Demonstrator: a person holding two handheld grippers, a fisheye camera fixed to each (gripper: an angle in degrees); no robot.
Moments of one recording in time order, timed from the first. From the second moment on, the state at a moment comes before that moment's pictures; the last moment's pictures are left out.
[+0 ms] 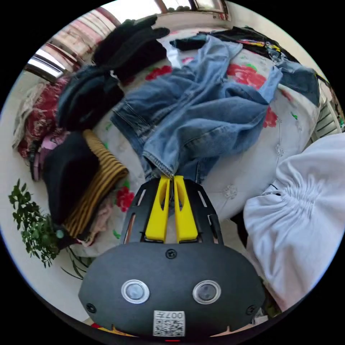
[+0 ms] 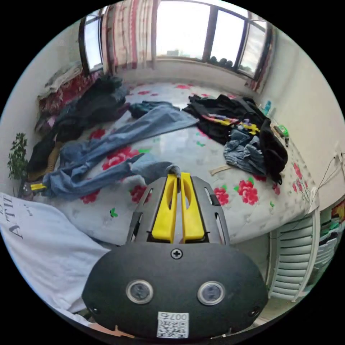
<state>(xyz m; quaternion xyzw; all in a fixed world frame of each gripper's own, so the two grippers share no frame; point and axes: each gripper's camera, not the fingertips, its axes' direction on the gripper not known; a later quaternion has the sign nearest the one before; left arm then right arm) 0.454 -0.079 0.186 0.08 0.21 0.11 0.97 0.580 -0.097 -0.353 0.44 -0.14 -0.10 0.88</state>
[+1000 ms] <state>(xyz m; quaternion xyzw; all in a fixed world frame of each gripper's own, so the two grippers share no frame) 0.402 -0.017 0.235 -0.03 0.34 -0.13 0.93 0.790 -0.196 -0.125 0.18 -0.28 0.12 0.93</state>
